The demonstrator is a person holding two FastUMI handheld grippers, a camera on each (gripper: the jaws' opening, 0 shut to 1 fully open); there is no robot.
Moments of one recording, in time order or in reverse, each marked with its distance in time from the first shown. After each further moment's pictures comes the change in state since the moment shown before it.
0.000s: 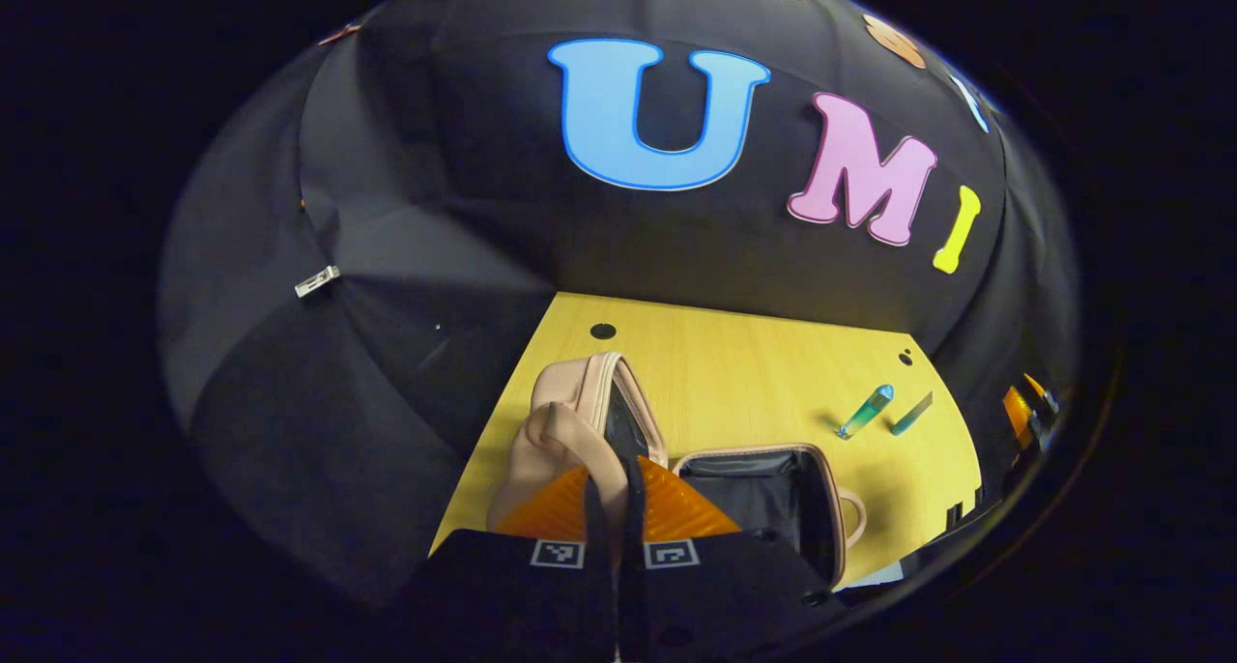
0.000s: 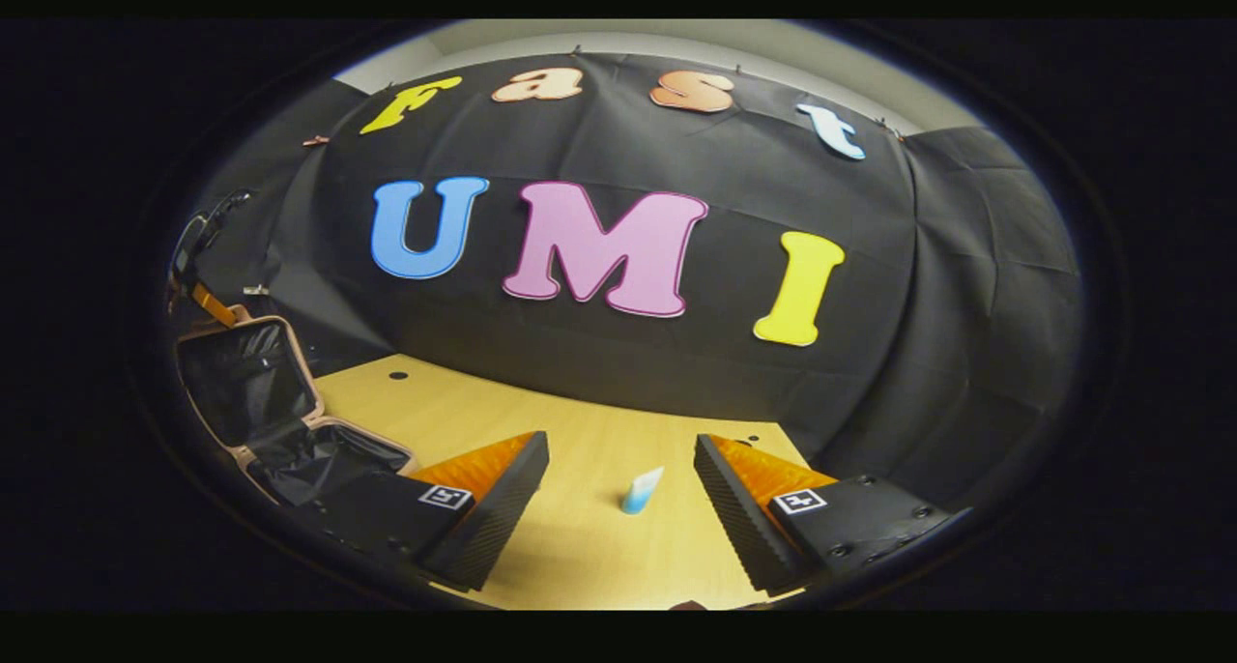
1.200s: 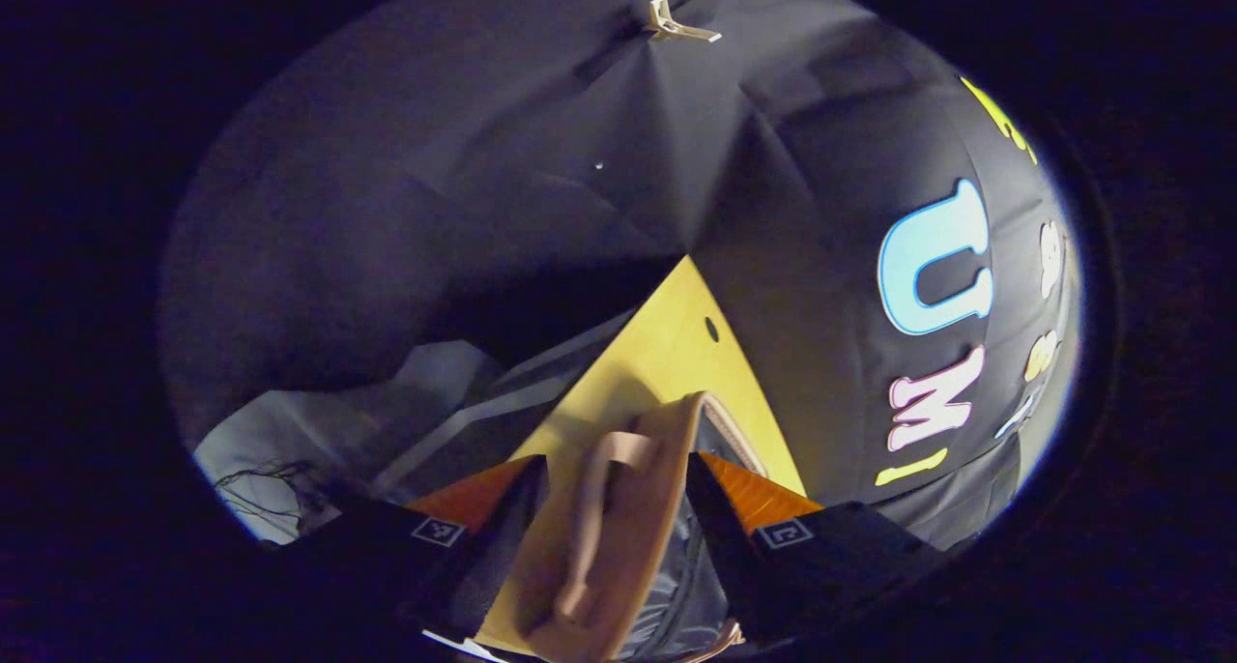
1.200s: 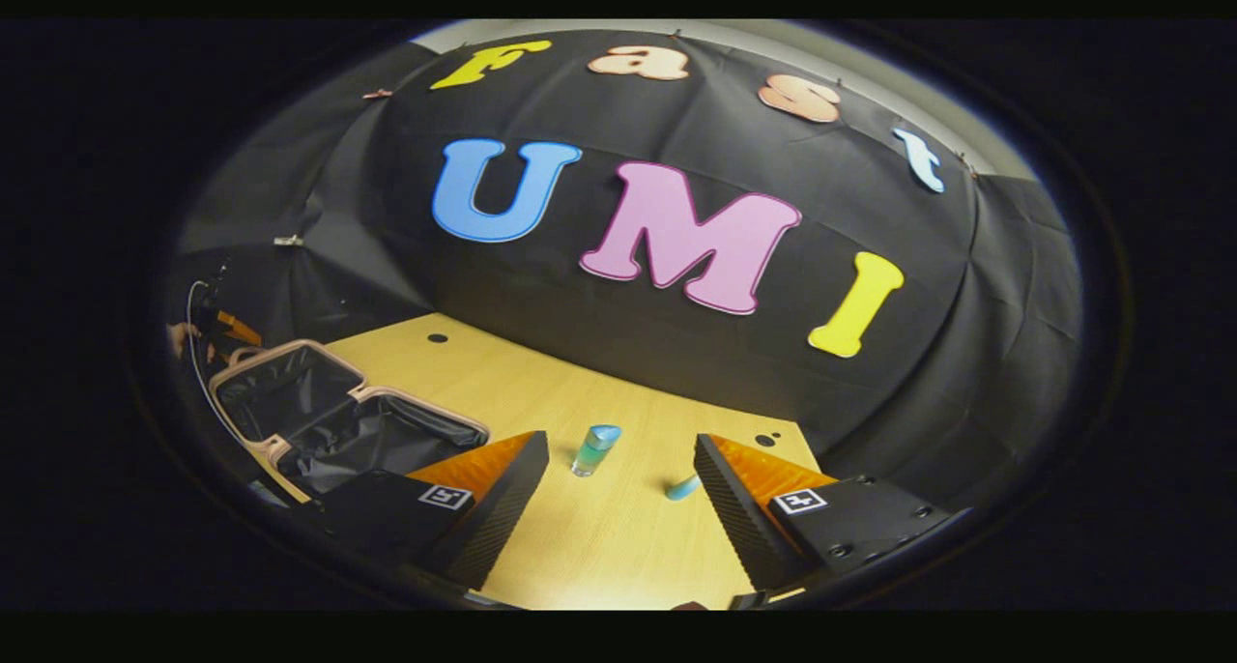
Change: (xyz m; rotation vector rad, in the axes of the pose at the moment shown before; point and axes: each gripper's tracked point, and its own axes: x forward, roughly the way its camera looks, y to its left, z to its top) left arm 0.100 0.221 -0.157 -0.820 0.106 -0.221; right arm -0.010 0.104 0.010 -0.169 0.121 0.076
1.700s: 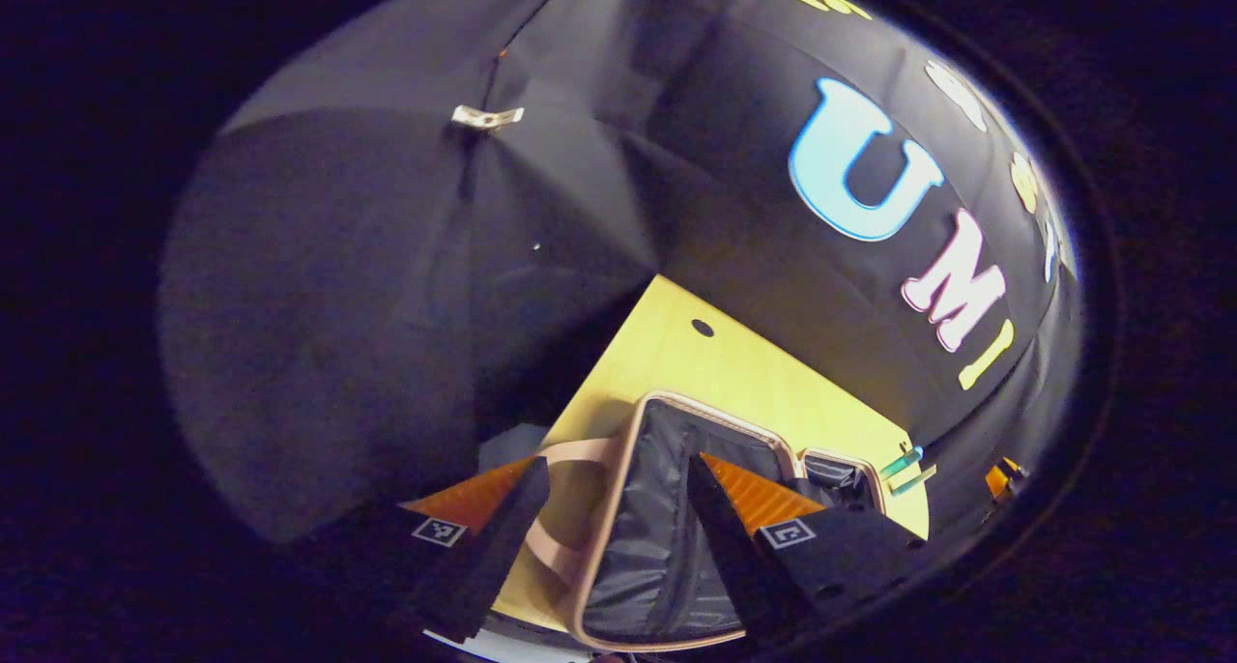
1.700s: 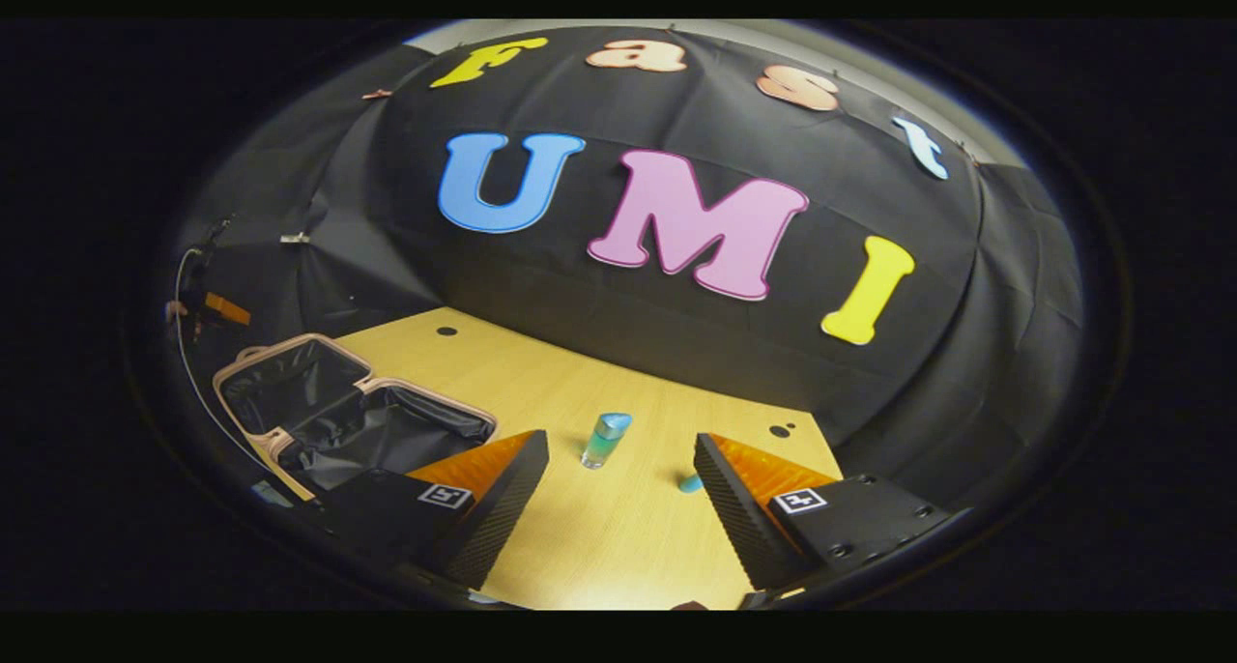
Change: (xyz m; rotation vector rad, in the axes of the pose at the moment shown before) left arm -0.061 -0.119 -0.018 0.579 -0.204 0.129; right arm 0.006 -0.016 -0.031 0.078 0.025 -0.013
